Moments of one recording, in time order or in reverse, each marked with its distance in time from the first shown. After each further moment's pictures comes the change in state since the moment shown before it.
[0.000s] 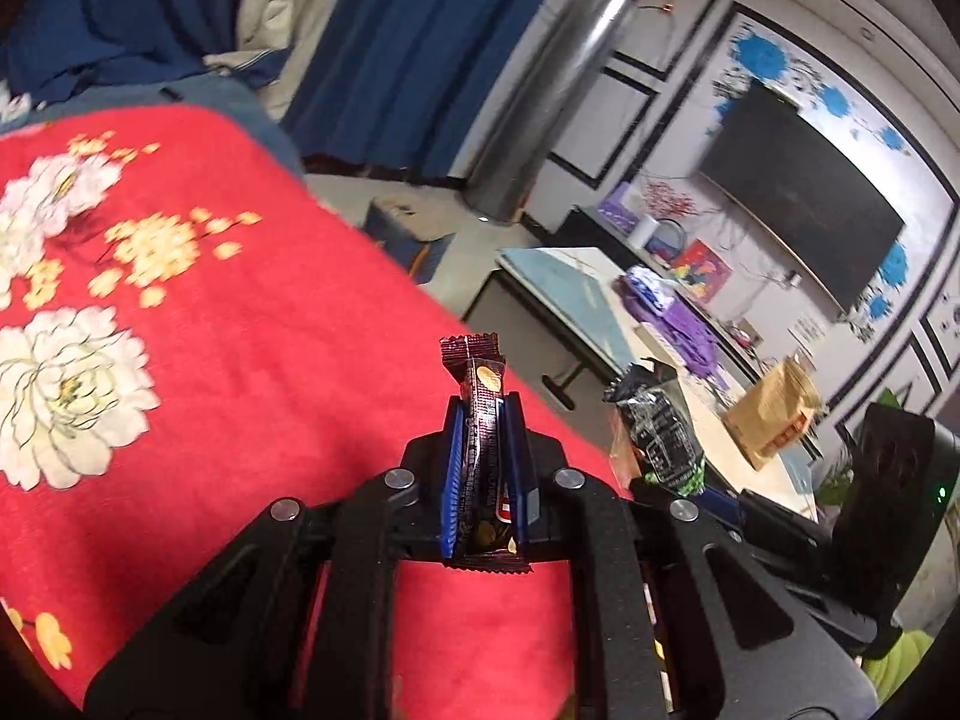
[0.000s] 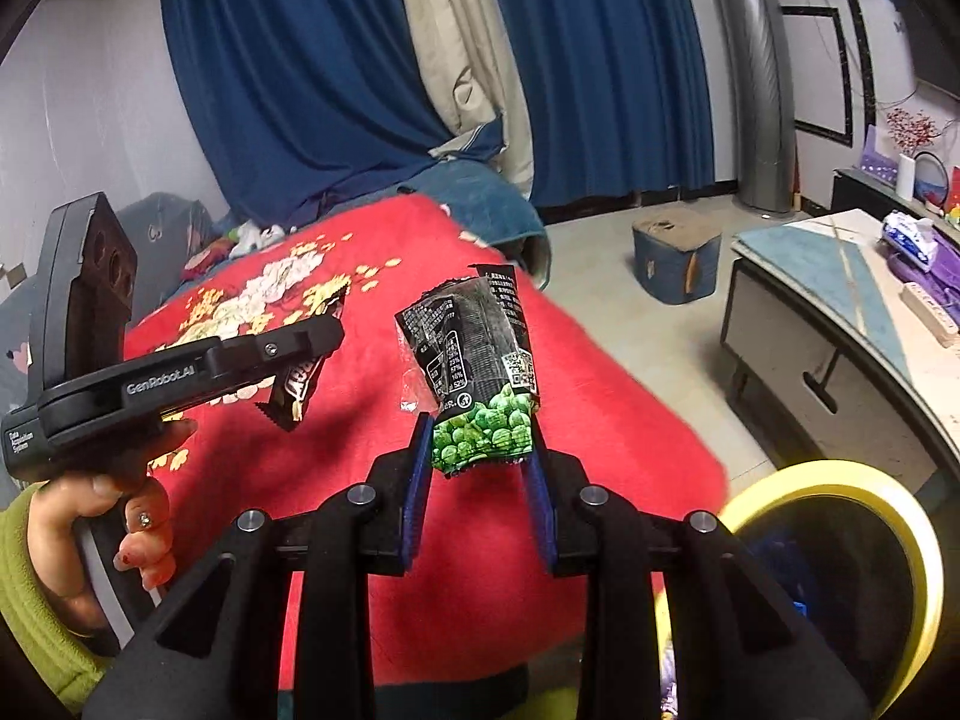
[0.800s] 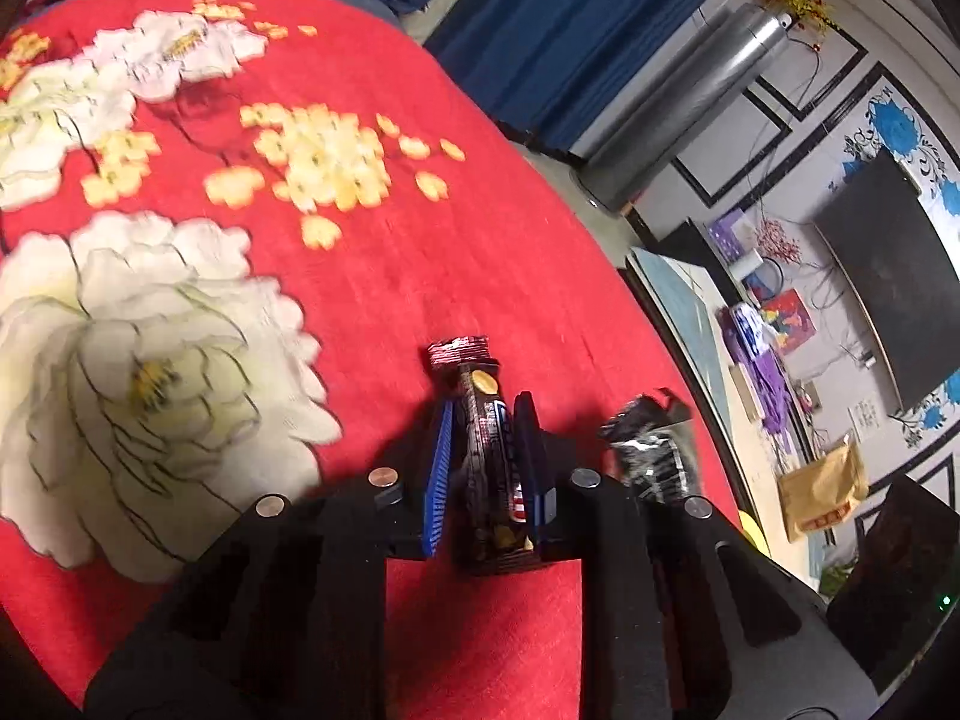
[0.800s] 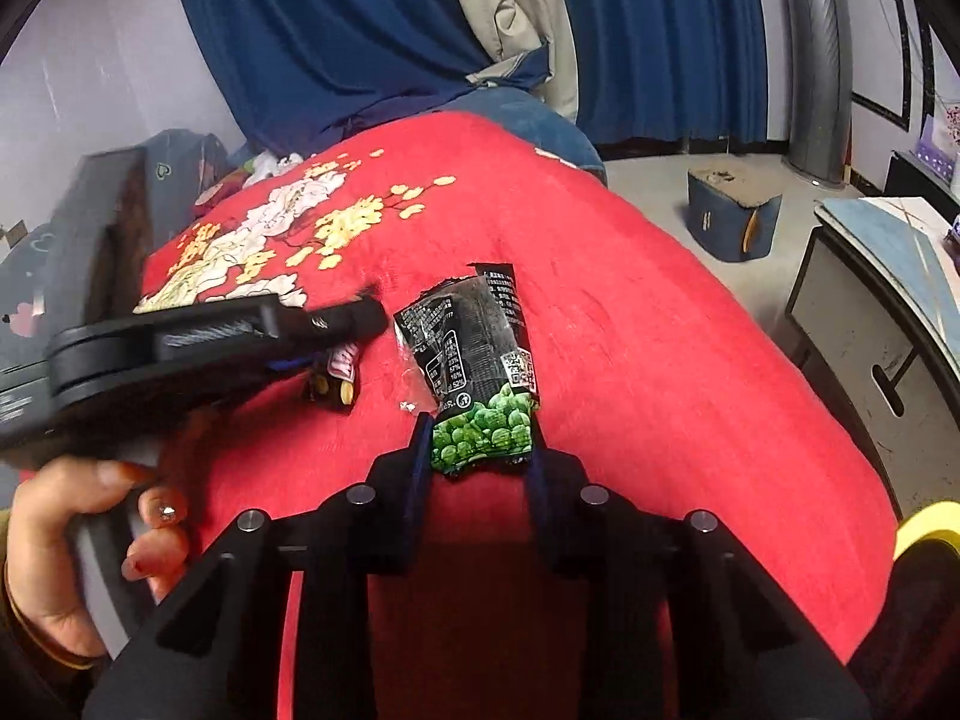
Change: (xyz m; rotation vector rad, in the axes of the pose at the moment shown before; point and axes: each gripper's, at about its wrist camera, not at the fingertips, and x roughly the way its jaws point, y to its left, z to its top) left arm 0.036 0.107 0.010 -0.281 0.094 0.171; right arm 0.120 0.054 0.009 -0.050 0.170 0.065
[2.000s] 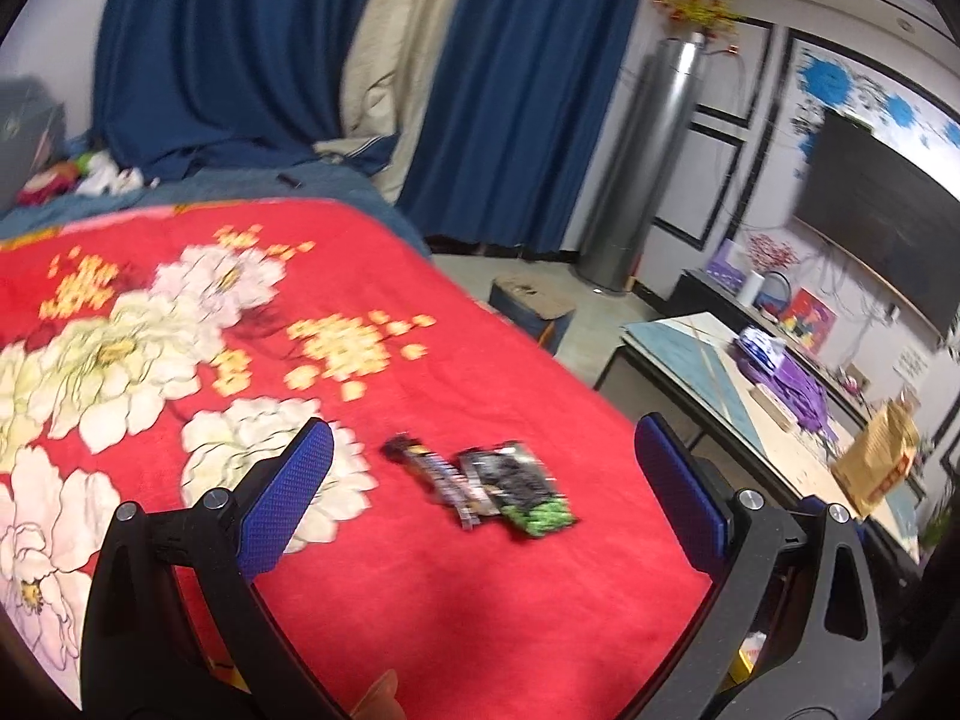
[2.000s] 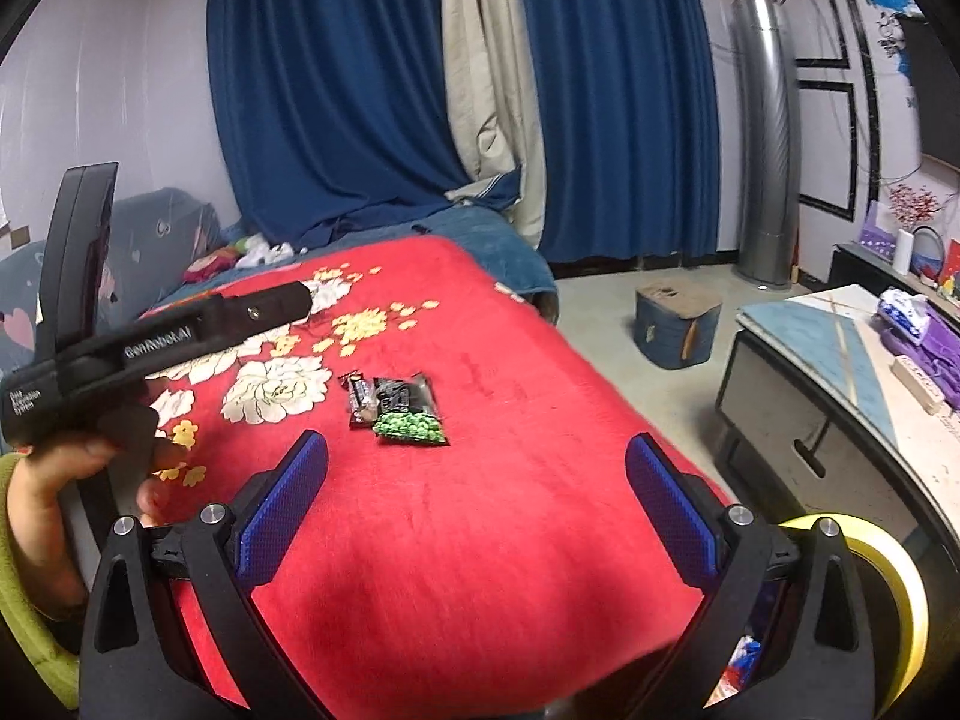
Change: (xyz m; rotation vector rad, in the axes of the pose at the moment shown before) left arm -0.102 -0.042 -0.015 0.242 -0.315 0.121; right arm -0.107 0.013 -0.025 -0.070 -0.272 -0.112
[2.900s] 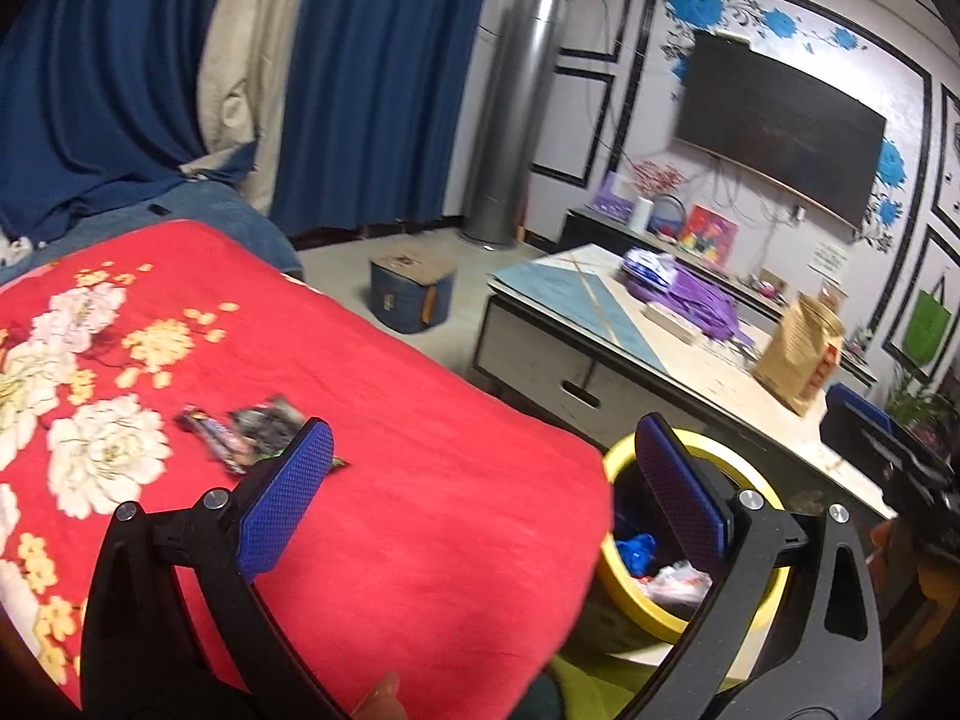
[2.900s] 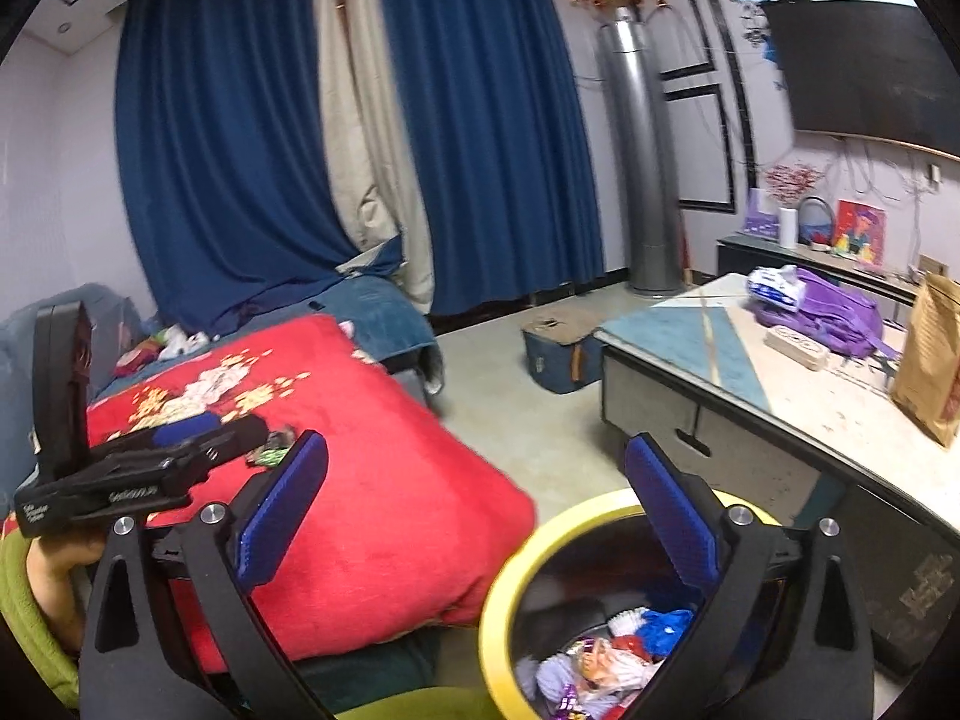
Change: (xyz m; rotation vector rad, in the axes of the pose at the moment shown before) left arm -0.010 -0.118 -0.041 0.240 0.050 -0.208; right arm -0.133 -0.092 -0.022 0.167 -0.153 -0.203
